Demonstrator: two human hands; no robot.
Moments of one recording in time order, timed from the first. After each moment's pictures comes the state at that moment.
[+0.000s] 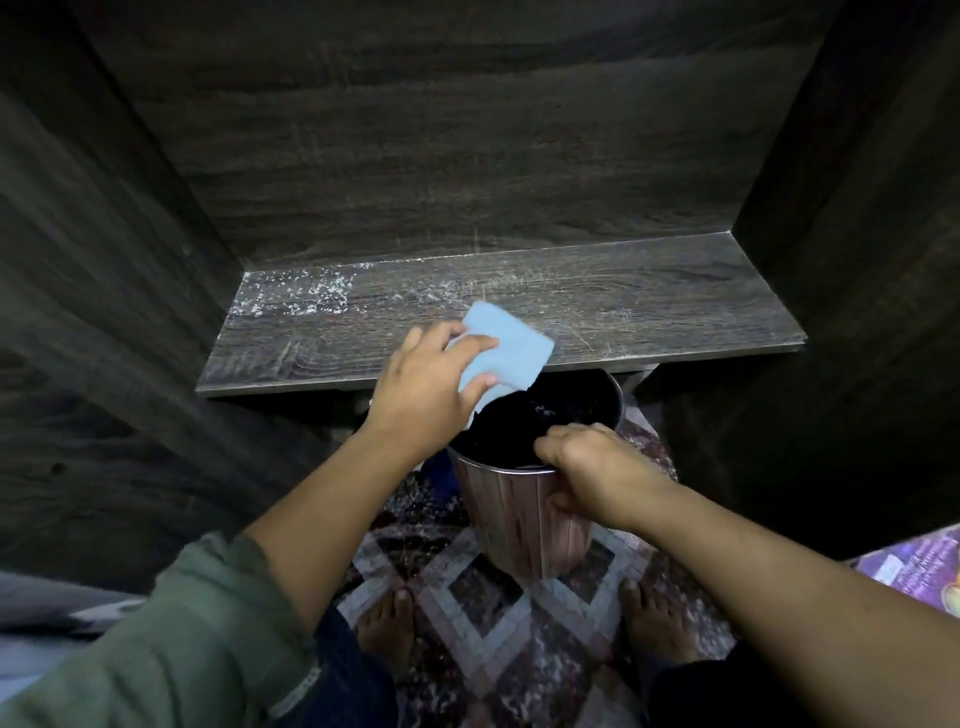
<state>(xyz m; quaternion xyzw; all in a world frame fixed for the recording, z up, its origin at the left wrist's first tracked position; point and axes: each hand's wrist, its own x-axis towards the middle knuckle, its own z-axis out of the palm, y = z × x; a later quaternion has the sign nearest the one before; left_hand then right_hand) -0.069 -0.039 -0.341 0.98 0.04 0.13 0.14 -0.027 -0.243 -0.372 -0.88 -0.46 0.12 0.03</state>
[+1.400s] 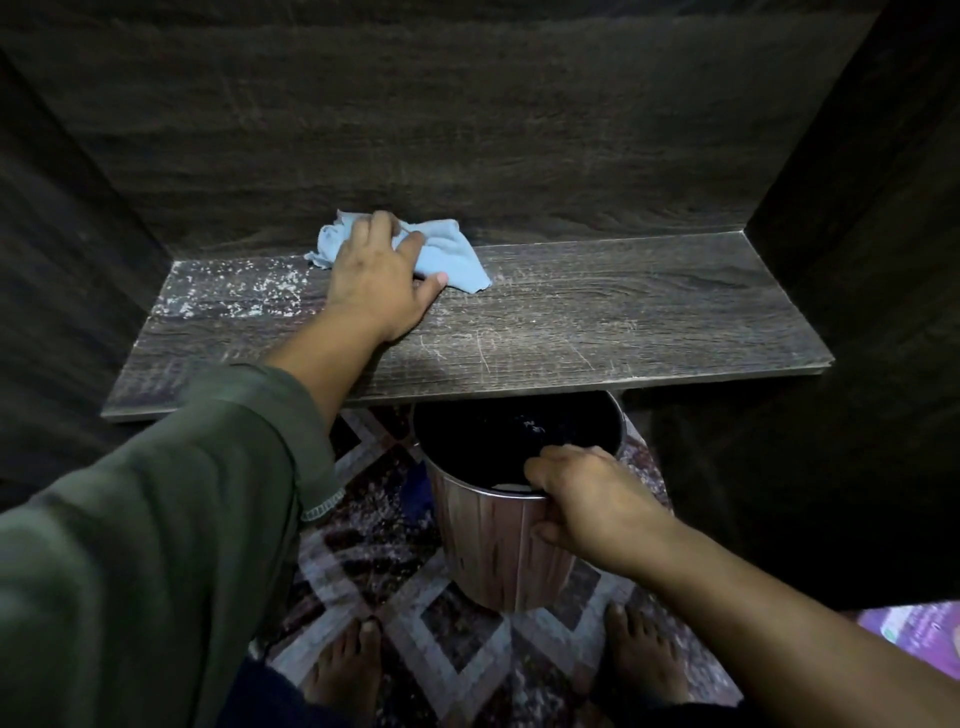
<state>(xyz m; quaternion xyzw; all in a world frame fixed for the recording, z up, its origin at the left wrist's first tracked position) 0.077 0.049 -0.363 0.99 0.09 0.13 -0.01 -0.008 -0.235 -0.384 -0.88 -0.43 0.14 0.09</state>
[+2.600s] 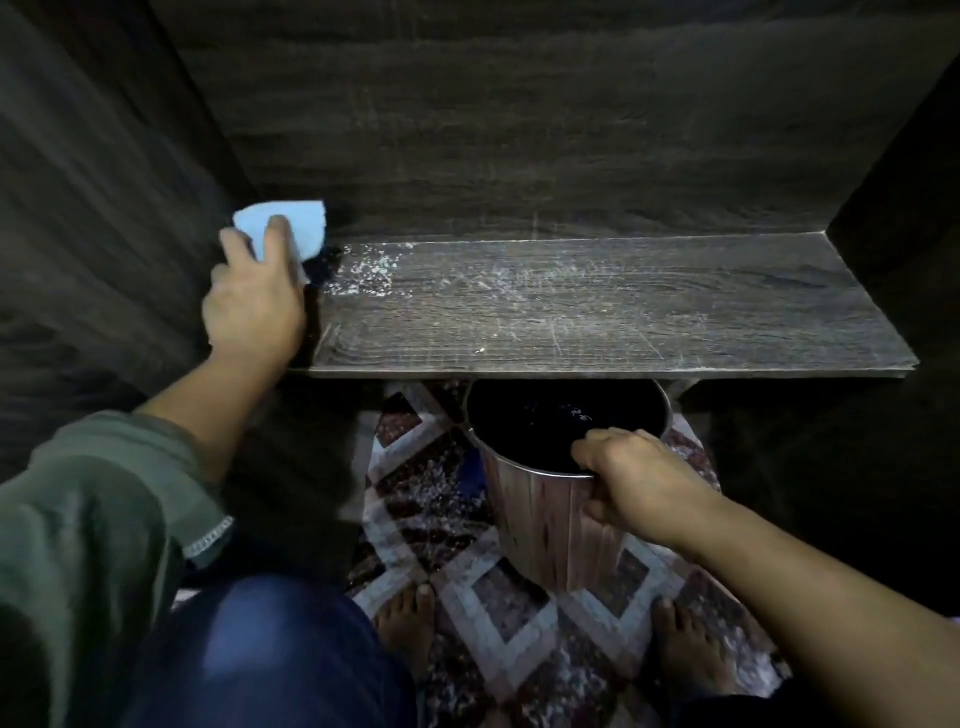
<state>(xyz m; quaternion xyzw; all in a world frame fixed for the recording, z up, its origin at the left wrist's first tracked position) -0.069 0.149 -0.334 0.92 0.30 0.23 -0.06 -0.016 -0.220 -0.383 -0.88 -0.46 0.13 0.05</state>
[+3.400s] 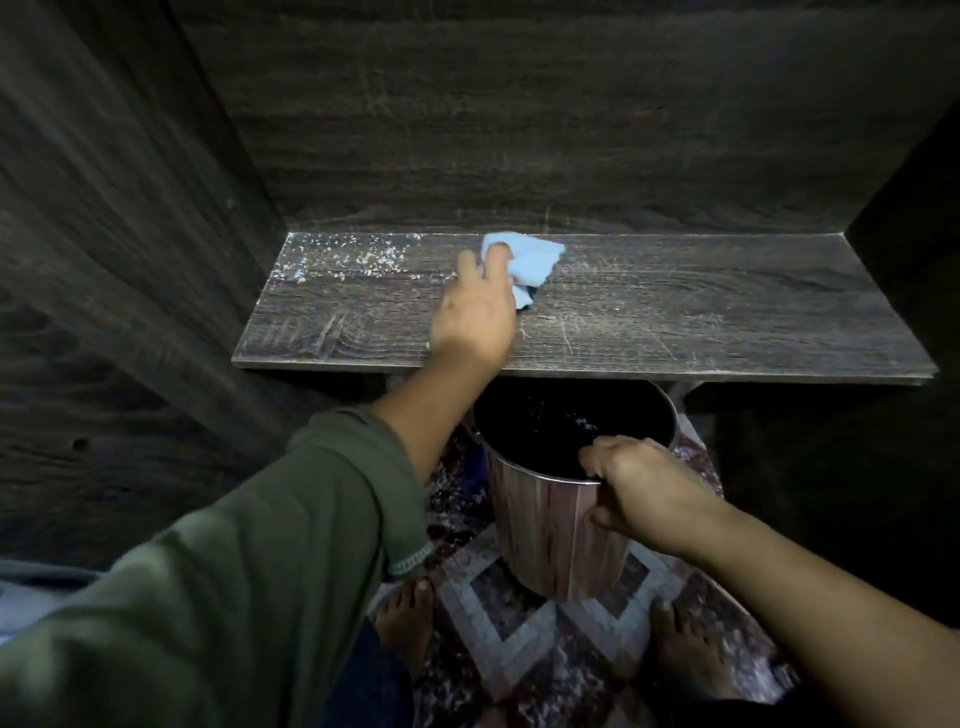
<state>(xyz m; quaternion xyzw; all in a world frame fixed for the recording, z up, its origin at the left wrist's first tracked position) 0.011 -0.001 -0.364 0.96 0.21 0.17 0.13 -0.017 -0.219 -0.388 -0.87 -0.46 0.15 0.05</state>
